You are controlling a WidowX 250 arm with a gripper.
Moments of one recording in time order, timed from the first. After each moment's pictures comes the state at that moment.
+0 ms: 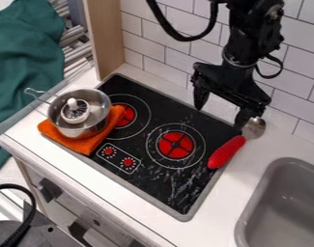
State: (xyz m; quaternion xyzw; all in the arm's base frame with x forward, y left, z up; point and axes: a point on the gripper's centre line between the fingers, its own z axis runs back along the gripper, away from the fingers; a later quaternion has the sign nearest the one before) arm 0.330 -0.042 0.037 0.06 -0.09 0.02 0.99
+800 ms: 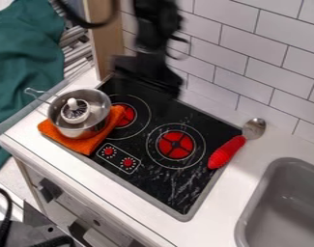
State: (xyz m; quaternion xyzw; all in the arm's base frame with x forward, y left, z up) arm 0.279 0.081 0.043 0.07 -0.09 0.15 0.98
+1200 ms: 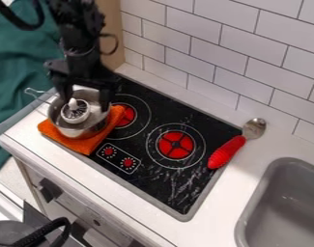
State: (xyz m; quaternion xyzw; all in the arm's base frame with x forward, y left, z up) arm 0.246 0.153 0.021 0.08 -0.10 0.22 0.97
